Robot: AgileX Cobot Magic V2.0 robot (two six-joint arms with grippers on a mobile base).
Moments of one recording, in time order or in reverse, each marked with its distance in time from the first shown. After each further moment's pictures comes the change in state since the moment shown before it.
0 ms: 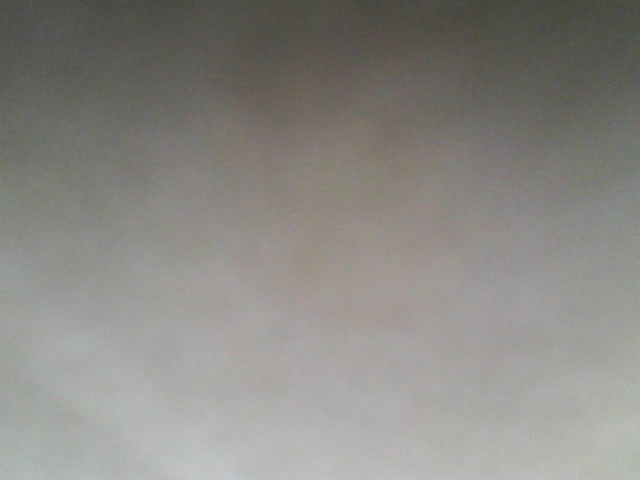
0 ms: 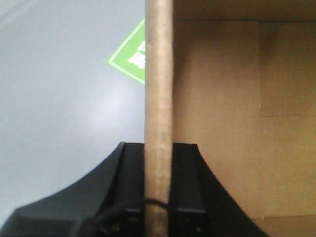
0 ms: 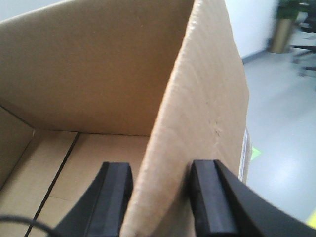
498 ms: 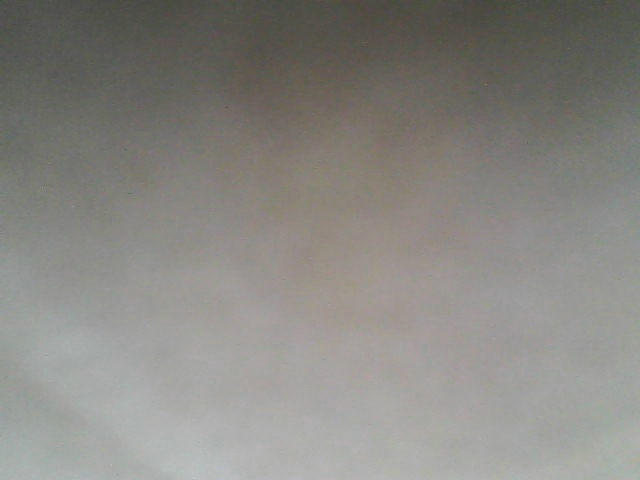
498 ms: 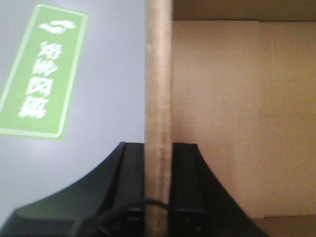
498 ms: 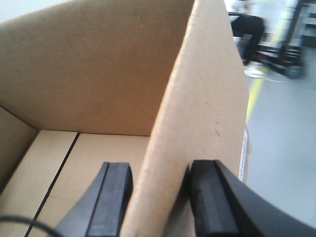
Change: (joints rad) left arm 0.000 0.000 0.000 0.000 0.000 0.000; right arm 0.000 0.000 0.000 0.000 0.000 0.000
